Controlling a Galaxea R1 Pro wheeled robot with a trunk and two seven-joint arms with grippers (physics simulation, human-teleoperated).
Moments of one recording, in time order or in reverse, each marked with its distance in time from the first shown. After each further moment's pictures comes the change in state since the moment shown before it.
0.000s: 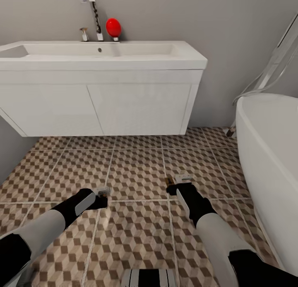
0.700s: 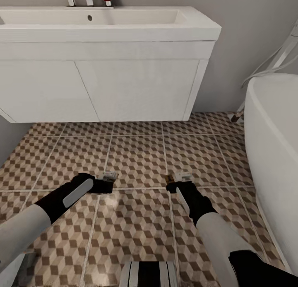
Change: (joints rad) left arm 0.000 0.144 0.028 -0.480 -0.001 0.182 0.009; right arm 0.000 0.000 0.010 -0.032 0.001 0.004 -0.001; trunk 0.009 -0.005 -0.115
